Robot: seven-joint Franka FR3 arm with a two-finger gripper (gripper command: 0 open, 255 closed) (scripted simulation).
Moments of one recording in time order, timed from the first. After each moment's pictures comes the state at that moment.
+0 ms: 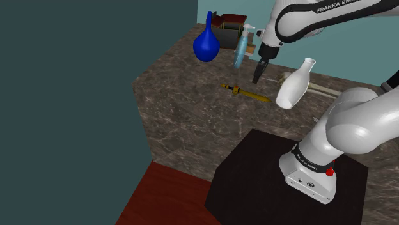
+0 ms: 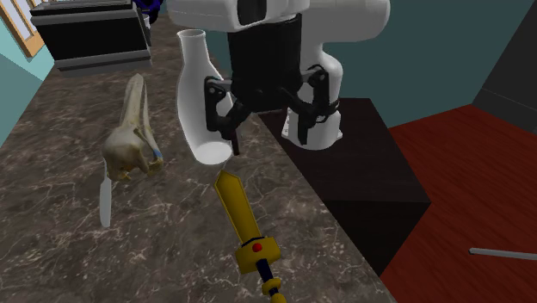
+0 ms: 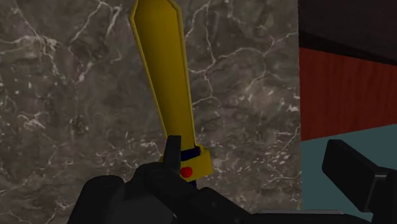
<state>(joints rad) 0.03 -0.56 -0.39 -2.68 -0.19 2.15 -0.42</state>
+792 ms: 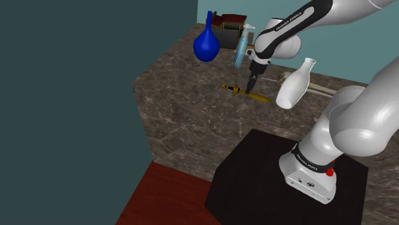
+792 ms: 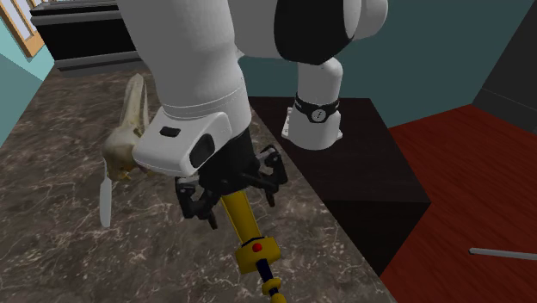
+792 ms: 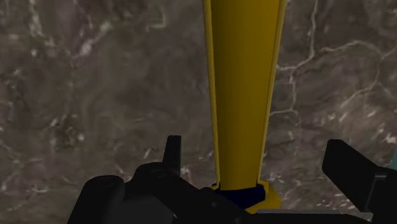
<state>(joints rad) 0.19 -0.15 -0.66 -2.63 0.06 2.47 -0.89</state>
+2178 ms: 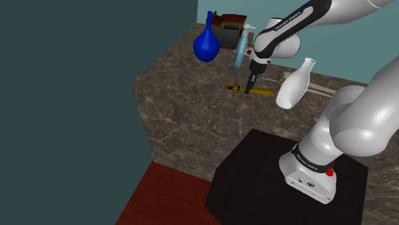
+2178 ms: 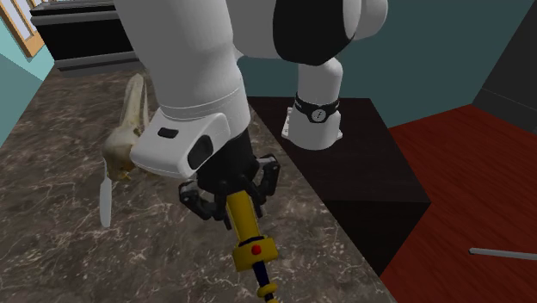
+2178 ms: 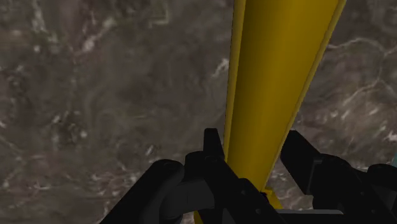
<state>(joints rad) 0.20 -0.15 -0.66 -2.62 0.07 2.46 -0.90</state>
